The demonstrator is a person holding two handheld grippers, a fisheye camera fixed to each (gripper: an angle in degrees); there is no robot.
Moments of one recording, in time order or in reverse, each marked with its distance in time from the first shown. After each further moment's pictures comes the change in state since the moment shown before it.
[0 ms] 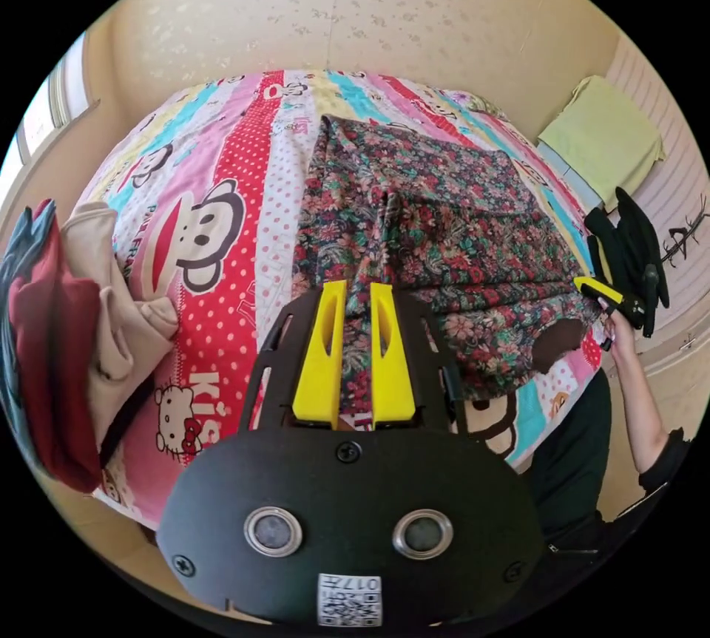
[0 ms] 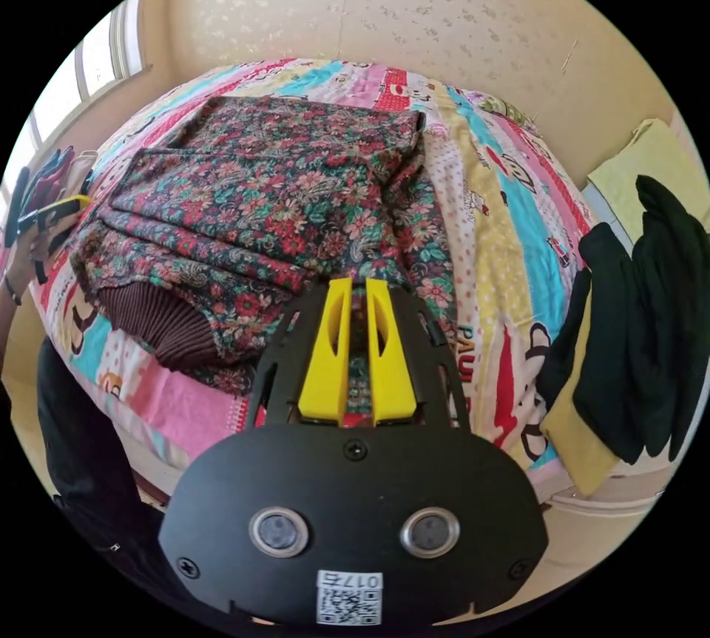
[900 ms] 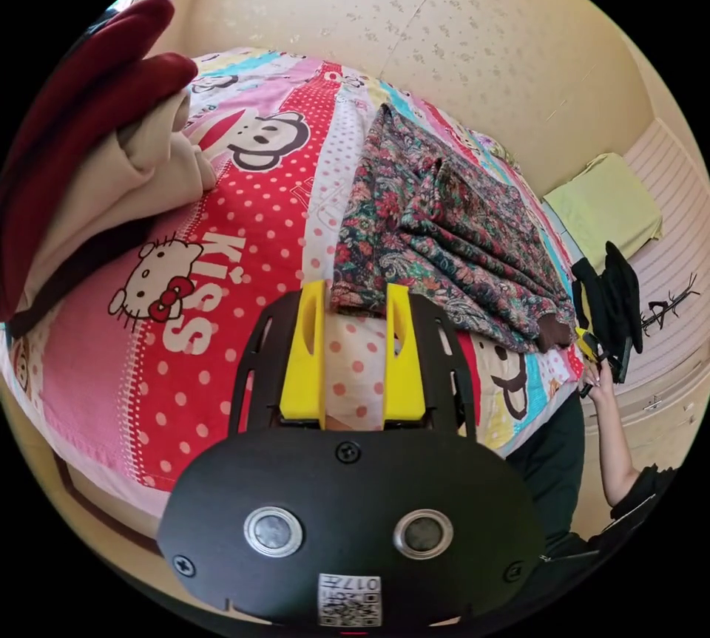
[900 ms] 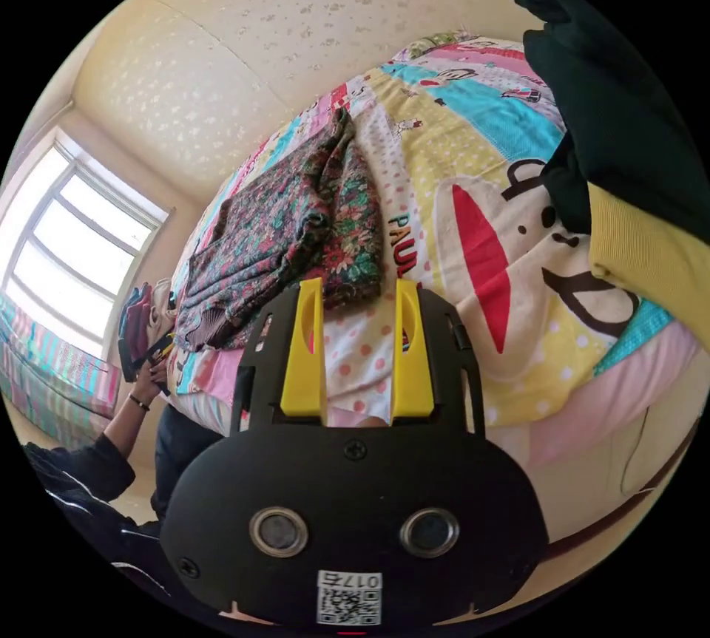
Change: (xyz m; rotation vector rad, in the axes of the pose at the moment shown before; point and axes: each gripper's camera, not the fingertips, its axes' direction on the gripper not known) left arm -0.043 0.092 0.015 0.058 0.146 -0.265; right arm 0.167 0.134 -0.011 0.135 -0.472 0.453
